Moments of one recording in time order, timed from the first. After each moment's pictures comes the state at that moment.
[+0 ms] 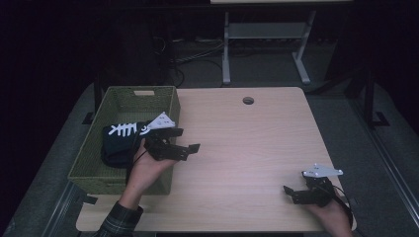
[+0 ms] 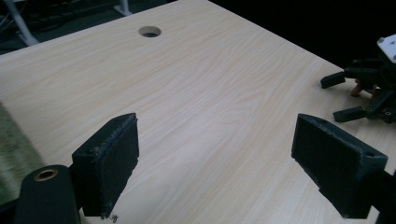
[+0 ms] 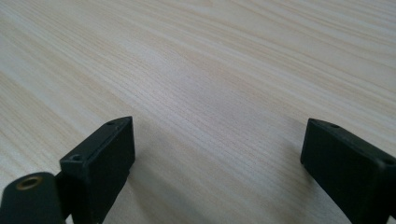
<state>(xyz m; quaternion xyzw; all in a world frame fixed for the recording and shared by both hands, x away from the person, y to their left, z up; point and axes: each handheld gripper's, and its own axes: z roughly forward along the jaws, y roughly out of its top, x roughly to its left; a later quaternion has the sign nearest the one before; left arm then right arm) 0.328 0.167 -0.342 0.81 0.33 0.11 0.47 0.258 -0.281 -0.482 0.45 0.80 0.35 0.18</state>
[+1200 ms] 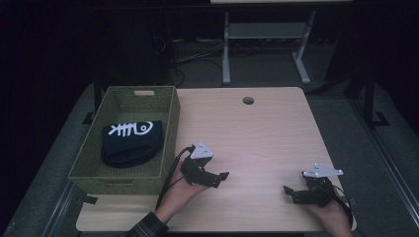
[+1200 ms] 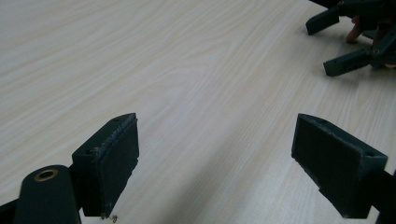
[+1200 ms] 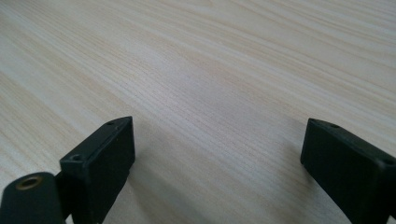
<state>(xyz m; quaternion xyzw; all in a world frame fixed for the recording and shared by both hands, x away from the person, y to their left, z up) 0.304 0.094 -0.425 0.85 0.29 0.08 0.42 0.258 -0.281 -0.482 0.45 0.80 0.35 0.18</state>
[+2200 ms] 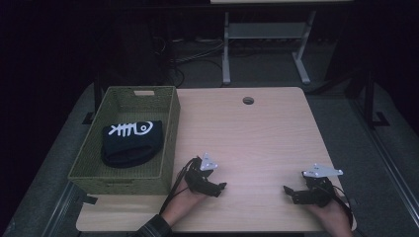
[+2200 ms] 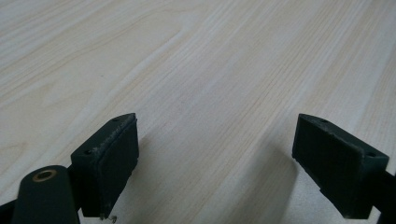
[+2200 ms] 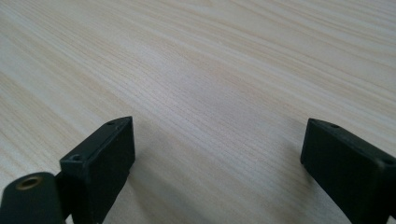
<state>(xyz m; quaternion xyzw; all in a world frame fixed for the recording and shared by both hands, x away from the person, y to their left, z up) 0.301 0.087 -0.474 0.88 0.30 0.12 0.35 0.258 -0.281 -0.482 0.45 0.80 0.35 0.18</state>
